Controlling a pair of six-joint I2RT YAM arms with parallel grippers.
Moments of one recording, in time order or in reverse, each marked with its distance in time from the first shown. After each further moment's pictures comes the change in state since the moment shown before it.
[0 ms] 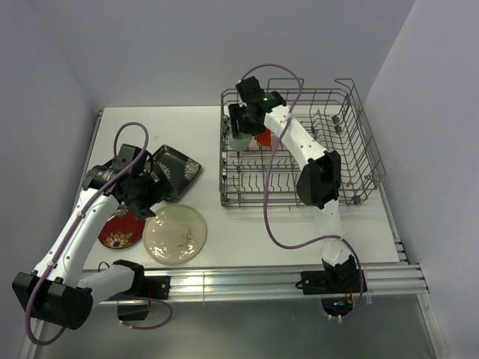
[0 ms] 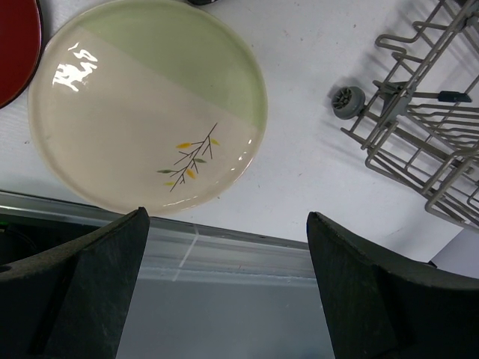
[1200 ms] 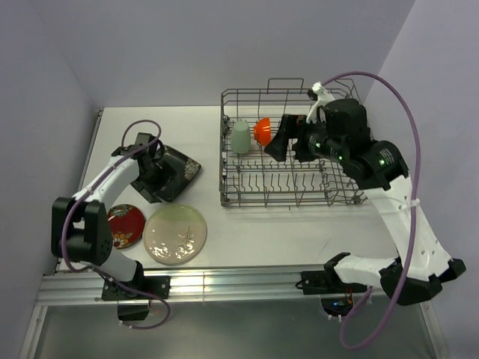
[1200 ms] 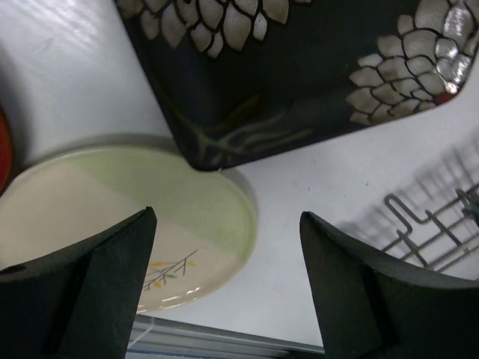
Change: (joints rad) left arm 0.111 0.403 -0.018 0.292 -0.066 -0.089; right arm 0.008 -1.054 -0.637 0.029 -0.174 0.130
